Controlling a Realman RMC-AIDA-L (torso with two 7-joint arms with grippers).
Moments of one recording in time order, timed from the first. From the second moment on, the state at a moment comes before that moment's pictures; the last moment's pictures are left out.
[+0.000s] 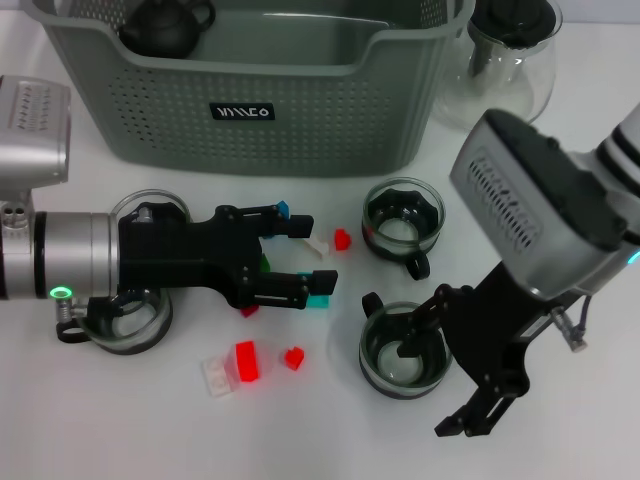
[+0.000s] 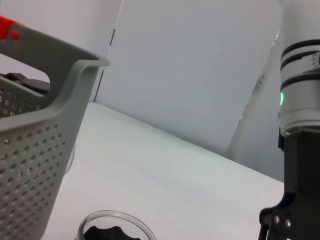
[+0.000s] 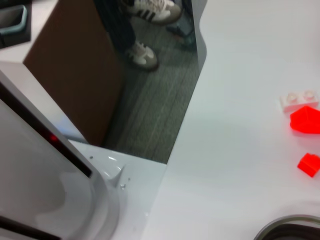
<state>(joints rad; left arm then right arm) -0.51 -2.15 0.66 0.61 2.11 1.66 -1.33 0.71 2.10 -1.50 -1.11 -2.29 -1.78 1.68</state>
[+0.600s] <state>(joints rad) -0.52 -2.14 0.63 0.61 2.11 1.65 -1.33 0.71 2.10 -1.64 -1.08 -2.30 -1.60 1.67</state>
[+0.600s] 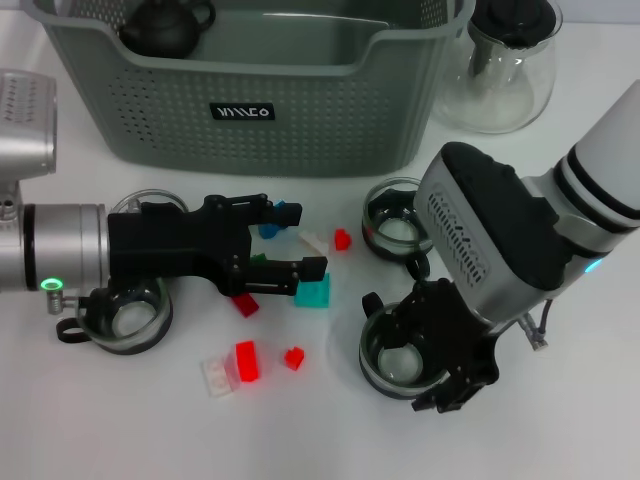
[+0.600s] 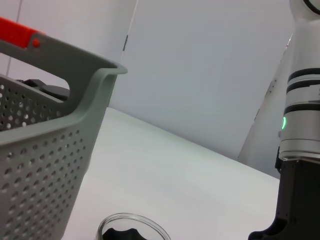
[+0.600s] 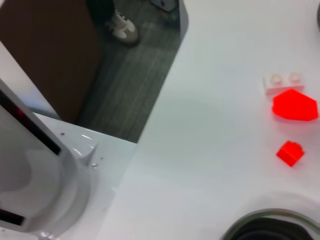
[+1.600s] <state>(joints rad) -0.51 -2.13 0.64 0.61 2.12 1.65 -1.33 0.74 2.10 -1.77 -1.07 -2.33 -1.56 1.79</state>
